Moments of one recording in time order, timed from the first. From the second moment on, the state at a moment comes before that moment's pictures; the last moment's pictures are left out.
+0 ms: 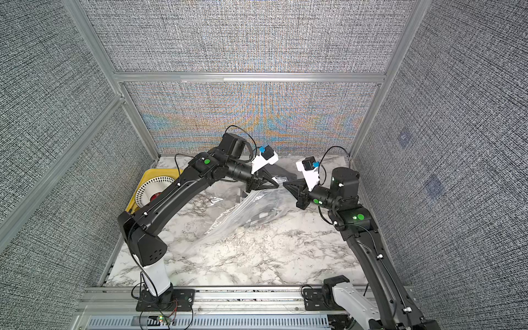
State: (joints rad) left arm -0.74 1.84 1.99 -0.84 0.86 0.28; right arm 0.21 0.96 1.08 -0.41 -0.70 0.01
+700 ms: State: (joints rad) left arm -0.74 1.75 1.84 -0.76 0.81 0.25; right arm 0.19 0.91 1.05 -0.38 -0.68 0.06
